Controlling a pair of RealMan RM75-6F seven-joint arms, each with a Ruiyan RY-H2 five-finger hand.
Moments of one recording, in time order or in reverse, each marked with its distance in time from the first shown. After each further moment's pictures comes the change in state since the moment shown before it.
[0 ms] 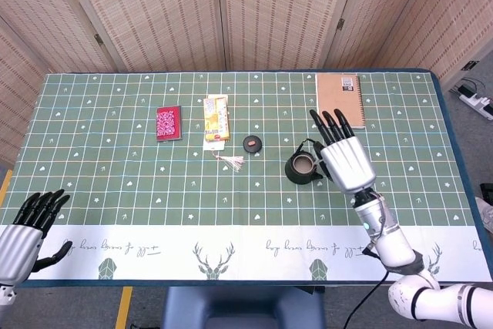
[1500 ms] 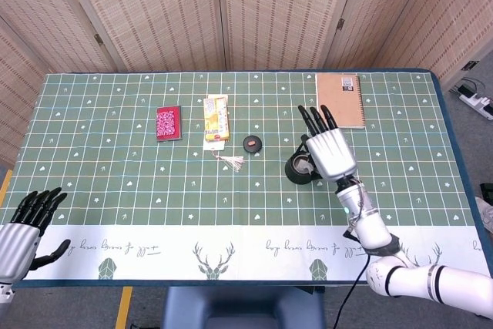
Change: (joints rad) left arm -0.002 0.006 -0.010 -0.005 -0.021 -0.009 -0.012; right arm 0.131 -0.113 -0.001 0.147 0.163 -0.053 -0.030
